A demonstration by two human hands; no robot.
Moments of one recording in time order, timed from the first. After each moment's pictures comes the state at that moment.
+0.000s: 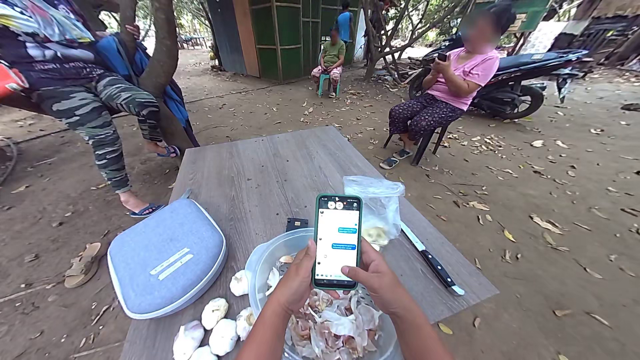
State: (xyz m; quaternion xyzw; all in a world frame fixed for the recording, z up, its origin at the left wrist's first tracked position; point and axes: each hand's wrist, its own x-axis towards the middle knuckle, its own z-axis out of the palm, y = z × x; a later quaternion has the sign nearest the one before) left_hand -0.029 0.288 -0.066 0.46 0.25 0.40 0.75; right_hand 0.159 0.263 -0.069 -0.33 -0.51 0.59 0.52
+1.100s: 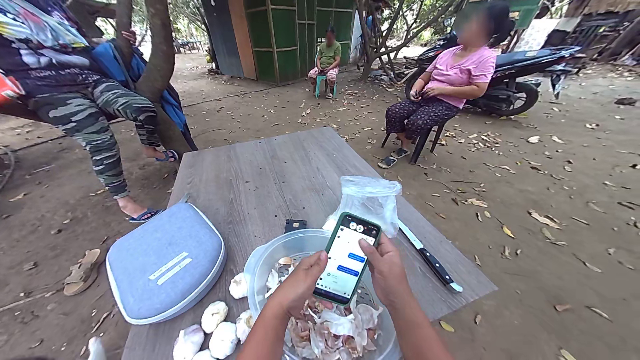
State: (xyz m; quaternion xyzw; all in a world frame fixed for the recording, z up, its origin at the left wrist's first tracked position) left_hand -0.028 0.286 -0.058 0.54 0.35 0.27 0.72; right_hand 0.159 0.271 -0.074 -0.41 -0.41 0.45 0.68
